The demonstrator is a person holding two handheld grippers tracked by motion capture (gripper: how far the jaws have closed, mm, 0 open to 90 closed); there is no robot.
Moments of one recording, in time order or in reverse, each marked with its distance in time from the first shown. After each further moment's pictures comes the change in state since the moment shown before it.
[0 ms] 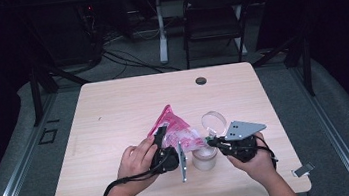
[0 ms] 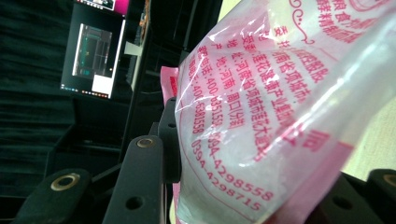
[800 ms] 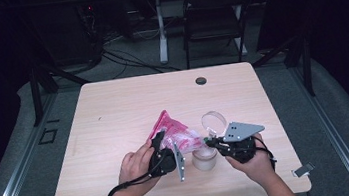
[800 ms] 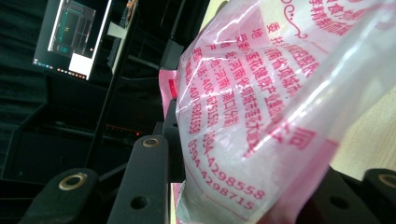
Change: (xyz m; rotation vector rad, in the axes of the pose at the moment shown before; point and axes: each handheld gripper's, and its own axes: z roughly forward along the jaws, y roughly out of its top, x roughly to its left) left arm -0.008 -0.007 0.001 0.029 -0.060 -0.128; right arm 0.004 0.001 0.002 -0.007 -0.003 -0.017
